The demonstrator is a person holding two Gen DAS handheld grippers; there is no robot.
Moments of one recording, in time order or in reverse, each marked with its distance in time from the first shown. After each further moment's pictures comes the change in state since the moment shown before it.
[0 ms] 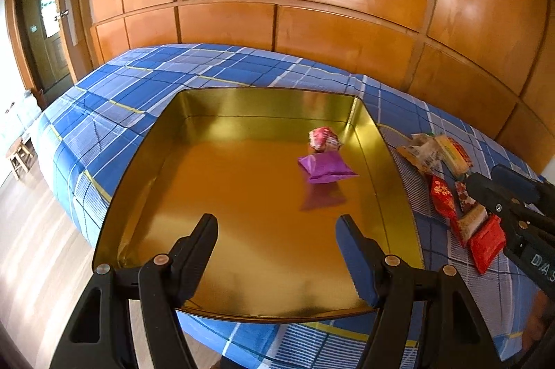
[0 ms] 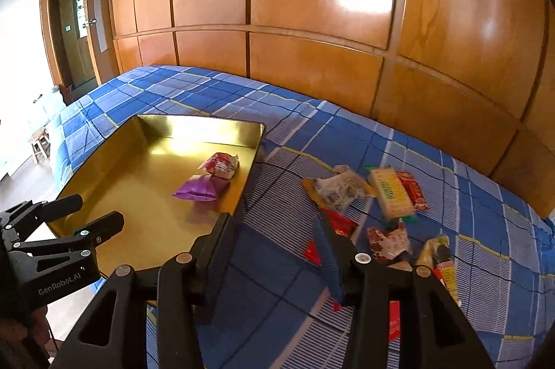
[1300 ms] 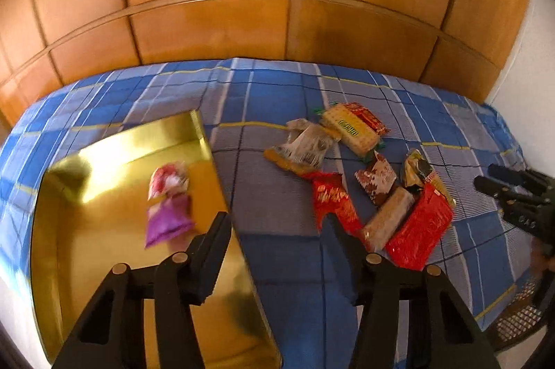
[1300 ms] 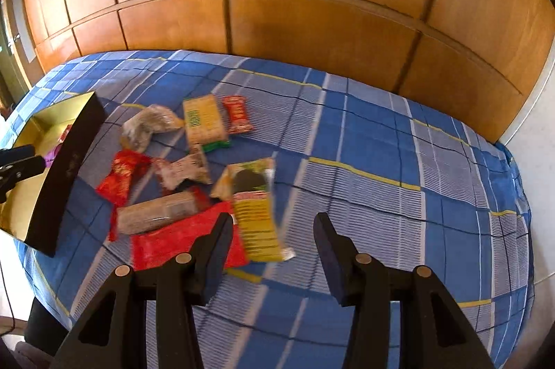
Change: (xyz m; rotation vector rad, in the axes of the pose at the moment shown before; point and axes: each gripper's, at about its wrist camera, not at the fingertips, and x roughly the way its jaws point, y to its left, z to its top) left arm 0.042 -0.142 0.055 0.333 0.130 -0.256; right arm -0.015 -0.217 -0.061 0.200 0.205 -0.173
